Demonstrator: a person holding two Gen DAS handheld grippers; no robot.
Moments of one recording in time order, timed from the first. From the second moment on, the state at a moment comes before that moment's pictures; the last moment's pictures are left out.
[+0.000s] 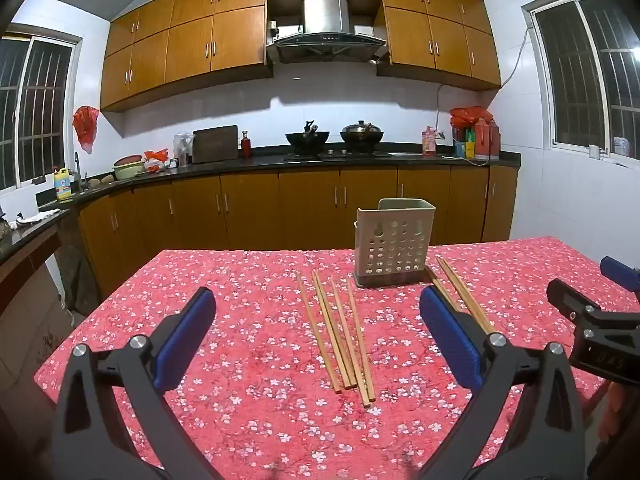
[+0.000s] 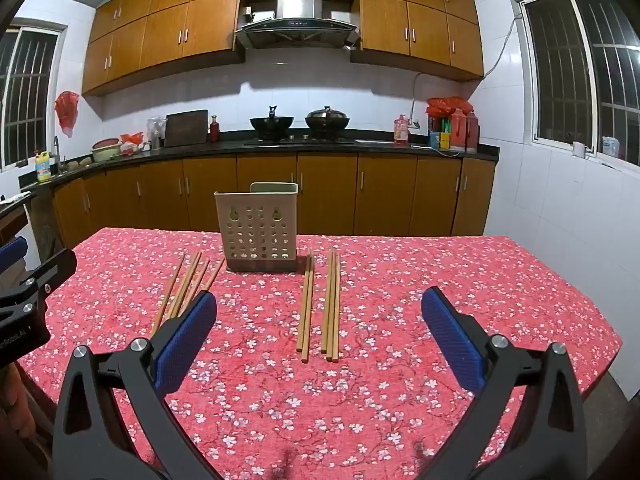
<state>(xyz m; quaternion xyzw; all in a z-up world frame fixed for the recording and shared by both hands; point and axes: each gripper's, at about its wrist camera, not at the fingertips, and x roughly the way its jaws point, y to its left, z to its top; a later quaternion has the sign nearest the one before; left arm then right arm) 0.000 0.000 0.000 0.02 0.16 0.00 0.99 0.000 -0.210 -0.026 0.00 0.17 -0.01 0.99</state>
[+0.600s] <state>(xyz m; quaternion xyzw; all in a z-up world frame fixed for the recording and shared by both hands) 0.000 0.000 0.000 0.03 0.16 0.00 0.99 0.000 -0.210 -0.028 0.01 0.17 -0.01 0.99</state>
